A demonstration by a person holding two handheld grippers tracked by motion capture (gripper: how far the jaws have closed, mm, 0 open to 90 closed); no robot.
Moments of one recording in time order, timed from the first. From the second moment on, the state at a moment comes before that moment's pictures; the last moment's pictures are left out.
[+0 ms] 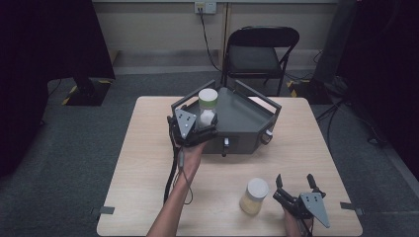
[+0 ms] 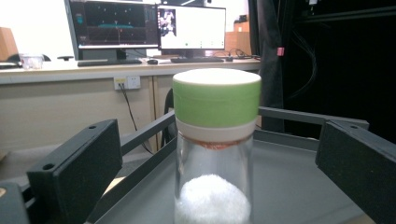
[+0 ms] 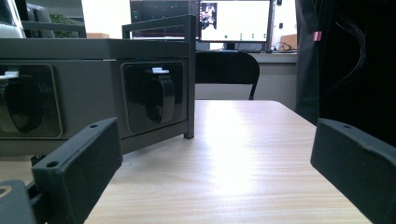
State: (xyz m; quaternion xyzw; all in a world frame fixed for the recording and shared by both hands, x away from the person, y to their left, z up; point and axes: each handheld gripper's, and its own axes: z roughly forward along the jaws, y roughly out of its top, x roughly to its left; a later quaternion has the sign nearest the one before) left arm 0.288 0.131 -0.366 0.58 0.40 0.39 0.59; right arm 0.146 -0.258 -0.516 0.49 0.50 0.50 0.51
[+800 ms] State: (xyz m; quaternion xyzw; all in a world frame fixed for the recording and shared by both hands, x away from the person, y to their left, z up) left arm 0.216 0.149 -0.417 0.55 0.41 0.41 0.59; right arm 0.146 -0.257 -0.515 0.49 0.50 0.50 0.51
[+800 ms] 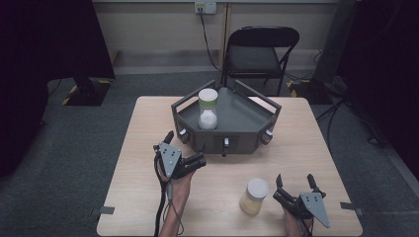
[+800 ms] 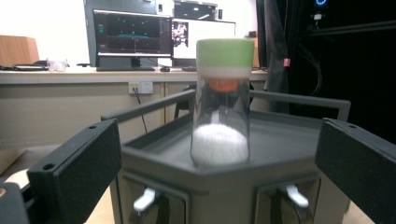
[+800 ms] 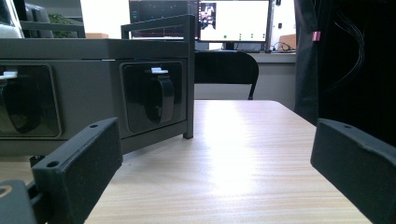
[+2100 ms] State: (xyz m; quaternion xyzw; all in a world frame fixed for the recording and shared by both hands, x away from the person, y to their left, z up) left arm 0.164 0.160 -0.508 0.52 0.45 0.45 0.57; right arm 0.146 -0.256 -0.515 0.49 0.50 0.50 0.51
